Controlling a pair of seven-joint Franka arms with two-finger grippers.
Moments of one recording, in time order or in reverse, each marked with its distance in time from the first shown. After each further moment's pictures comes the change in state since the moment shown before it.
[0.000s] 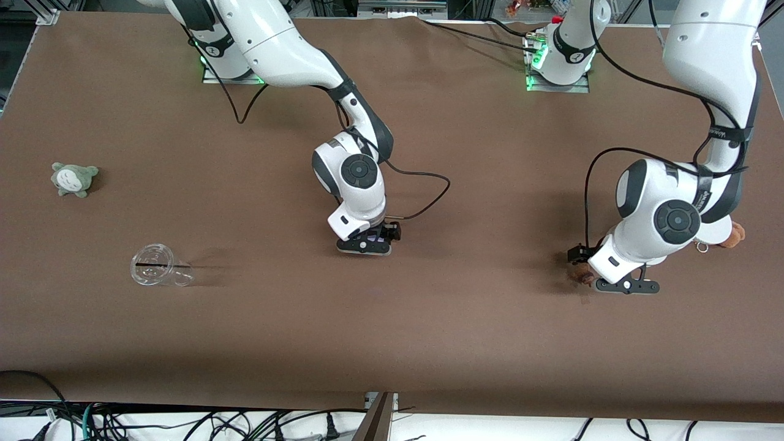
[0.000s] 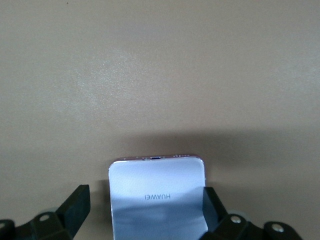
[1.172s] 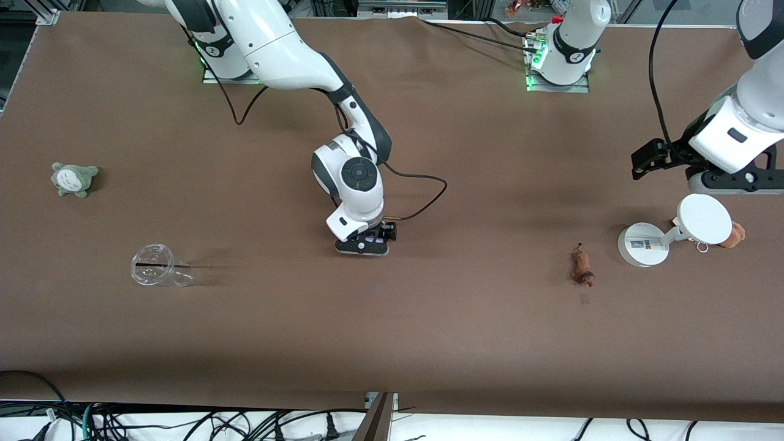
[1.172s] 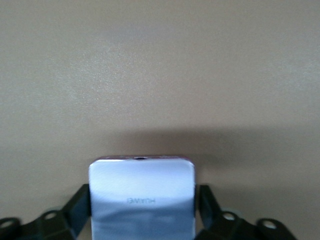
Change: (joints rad) left arm 0.019 -0.460 -0.021 0.123 -0.138 -0.554 0.038; right arm -0.001 0.011 -0.004 -0.011 -0.016 -0.006 -0.007
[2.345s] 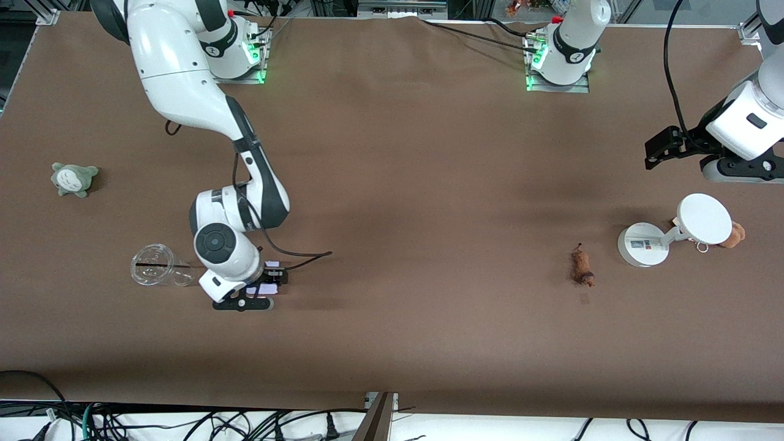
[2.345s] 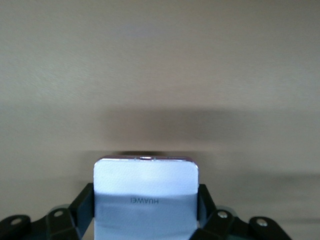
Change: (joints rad) left arm 0.017 -0.021 0.012 0.000 0.000 -0.039 0.054; right arm -0.390 -0.050 -0.021 0.013 0.001 -0.139 -0.535
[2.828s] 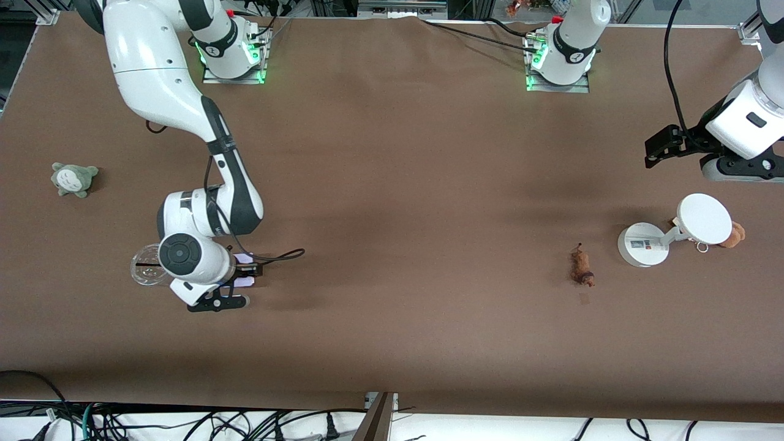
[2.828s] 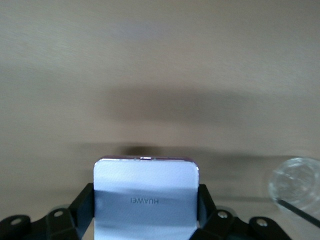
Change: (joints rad) left arm 0.000 -0.001 0.000 0.000 0.000 -0.011 0.000; right arm -0.072 -0.023 -0.009 -0.002 0.000 -0.126 -0.144
